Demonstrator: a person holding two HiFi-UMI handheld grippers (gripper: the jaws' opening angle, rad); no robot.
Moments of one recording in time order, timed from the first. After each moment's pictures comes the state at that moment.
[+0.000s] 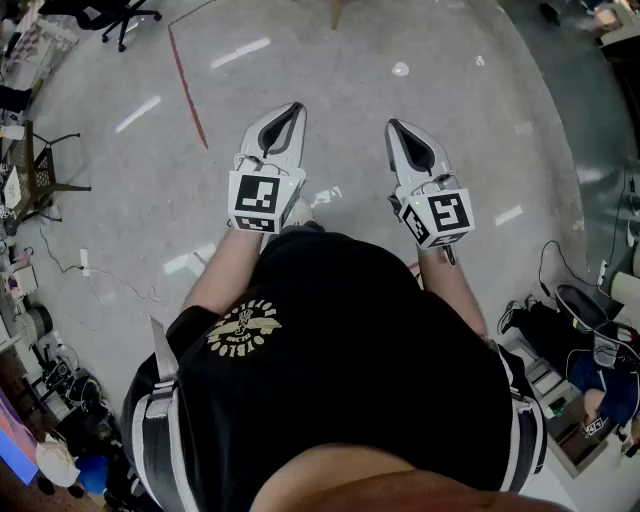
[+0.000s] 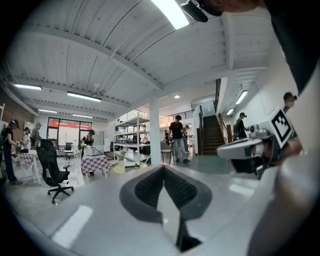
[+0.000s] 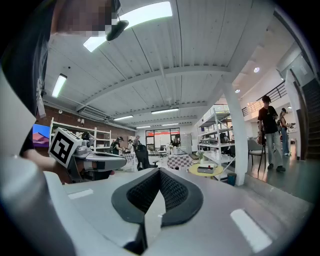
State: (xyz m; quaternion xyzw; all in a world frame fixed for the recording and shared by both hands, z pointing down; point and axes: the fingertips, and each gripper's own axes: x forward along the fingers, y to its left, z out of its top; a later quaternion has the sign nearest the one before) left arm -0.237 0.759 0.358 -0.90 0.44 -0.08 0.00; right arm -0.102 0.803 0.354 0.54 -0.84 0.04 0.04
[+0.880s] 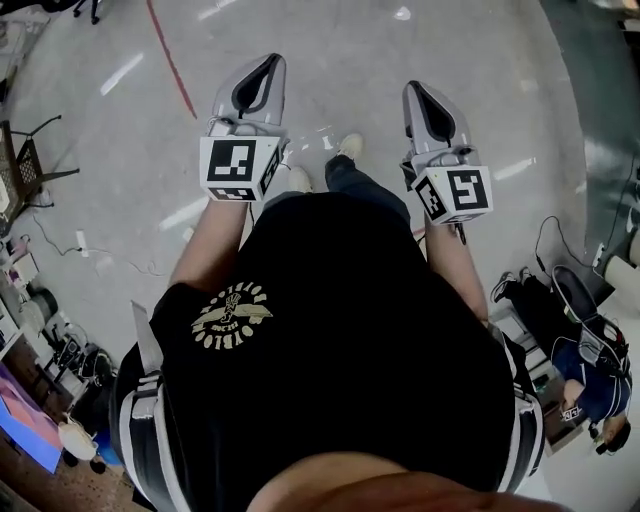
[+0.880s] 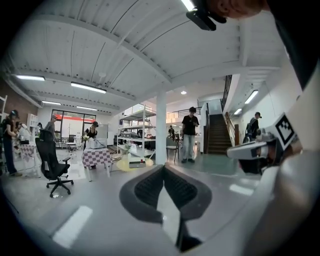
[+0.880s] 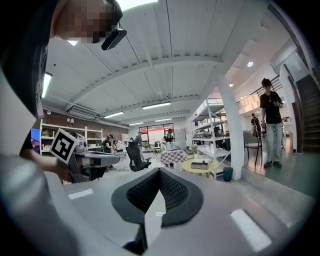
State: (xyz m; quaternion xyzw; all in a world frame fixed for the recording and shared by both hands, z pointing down) left arm -0.230 0.582 0.391 -0.89 0.45 -0.09 -0.03; right arm -0.056 0.639 0.392 0.56 -0.83 0.08 0.04
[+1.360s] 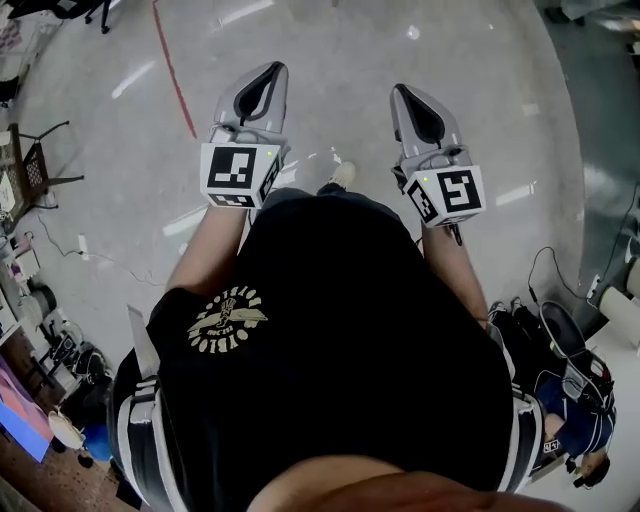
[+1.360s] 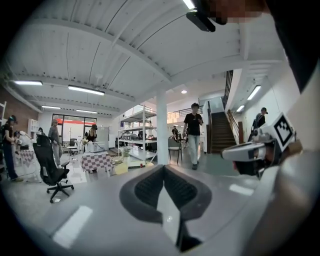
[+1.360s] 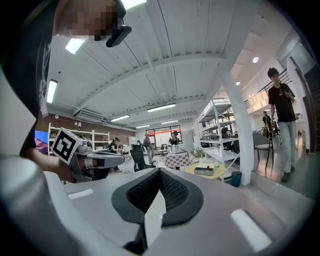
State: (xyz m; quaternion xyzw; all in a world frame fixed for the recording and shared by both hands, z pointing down) left arm -0.136 0.504 0.386 -0.88 0.47 -0.09 -0.01; right arm 0.018 0.546 0.391 0.51 -0.85 0.06 0.02
